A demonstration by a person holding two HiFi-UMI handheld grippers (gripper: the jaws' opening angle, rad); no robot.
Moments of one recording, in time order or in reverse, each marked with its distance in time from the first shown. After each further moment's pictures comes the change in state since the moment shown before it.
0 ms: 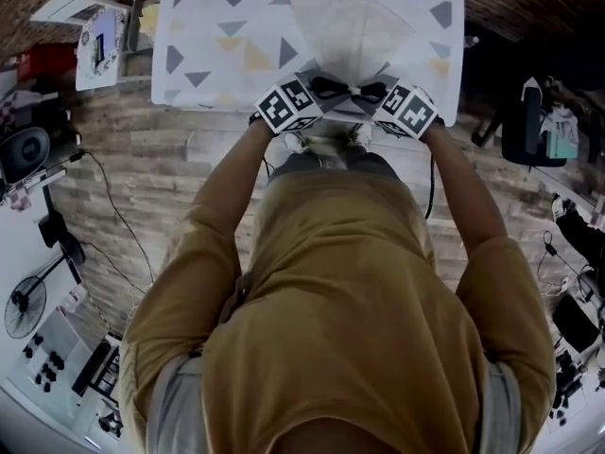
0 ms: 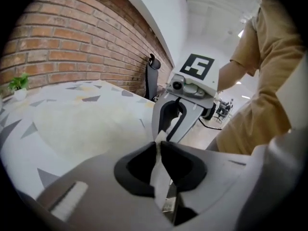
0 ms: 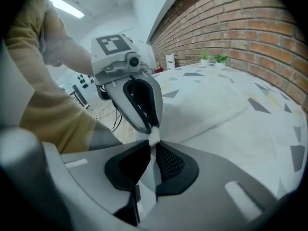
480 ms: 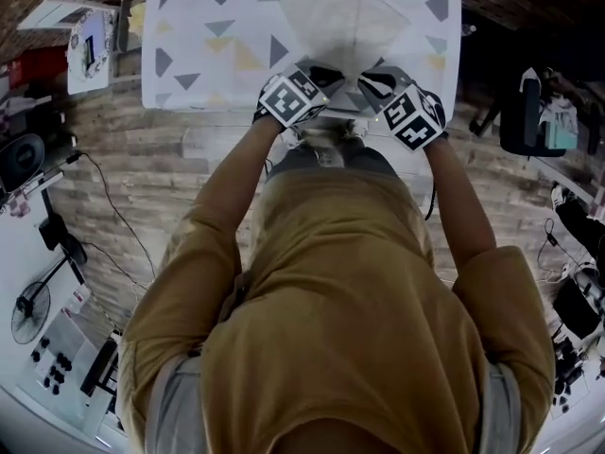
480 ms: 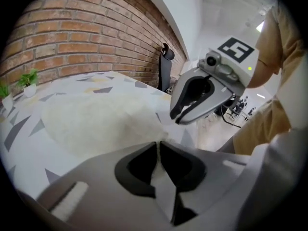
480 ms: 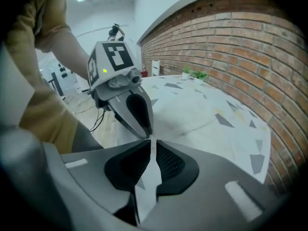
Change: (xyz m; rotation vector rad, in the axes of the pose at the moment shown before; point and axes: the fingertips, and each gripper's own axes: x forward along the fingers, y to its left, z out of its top) left arm 0.015 0.028 -0.003 -0.081 0.115 0.116; right arm -0.032 -0.027 0.006 -0.020 -0.037 -0.271
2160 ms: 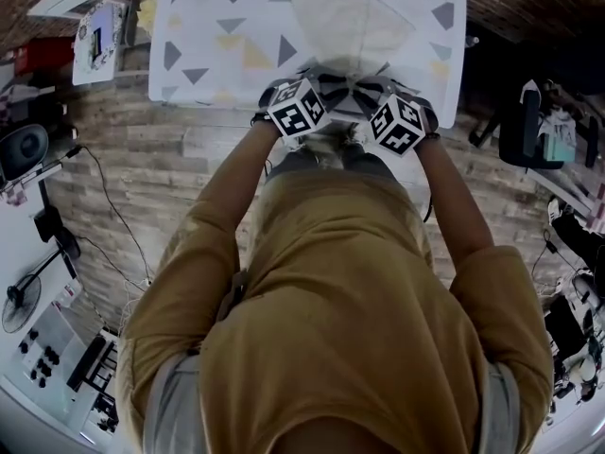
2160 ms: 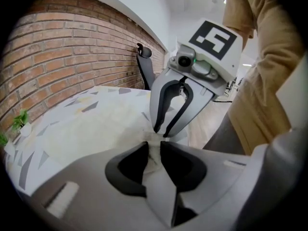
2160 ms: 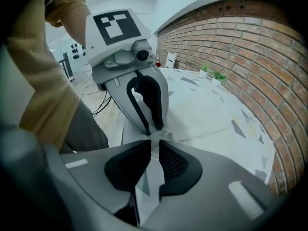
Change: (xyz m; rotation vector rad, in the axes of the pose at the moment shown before) left arm -0.003 -0.023 -0.010 0.313 0.014 0.011; right arm 0.027 0.027 -0.014 -0.199 0.080 0.018
